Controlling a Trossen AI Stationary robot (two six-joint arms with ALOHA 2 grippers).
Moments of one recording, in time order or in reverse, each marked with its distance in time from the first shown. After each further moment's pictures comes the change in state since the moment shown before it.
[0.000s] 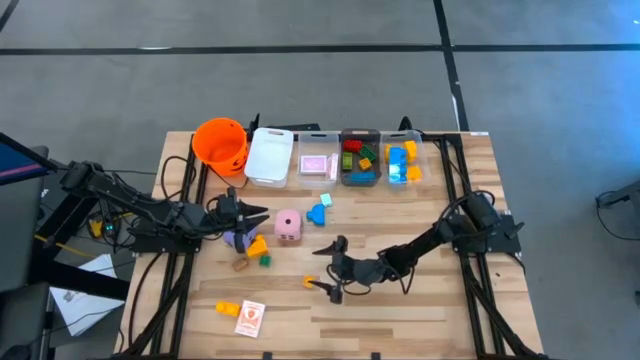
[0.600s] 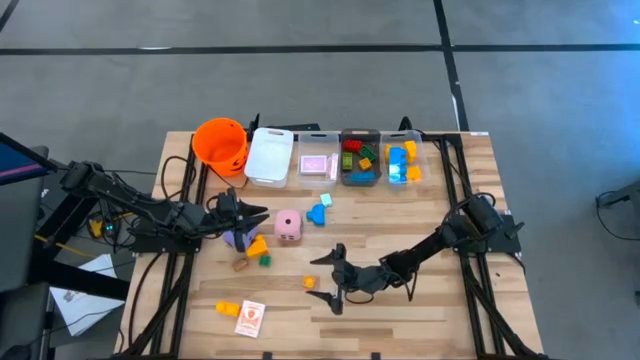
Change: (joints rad) left arm 0.000 0.000 0.000 -0.005 -0.005 -0.090; right arm 0.051 0.000 0.038 0.042 0.003 0.036
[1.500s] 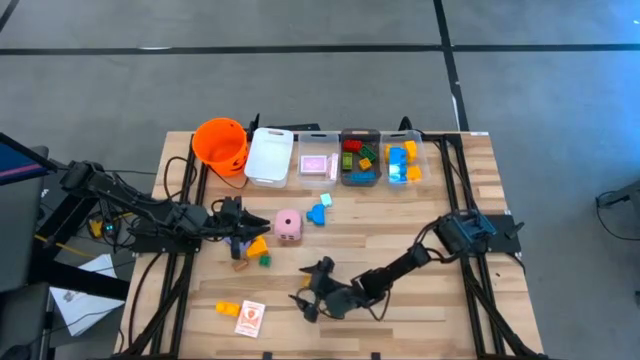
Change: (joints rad) left arm -0.001 0.010 0.000 -0.038 0.183 -0.150; right arm 0.019 0.295 0.356 -0.299 0.172 0.223
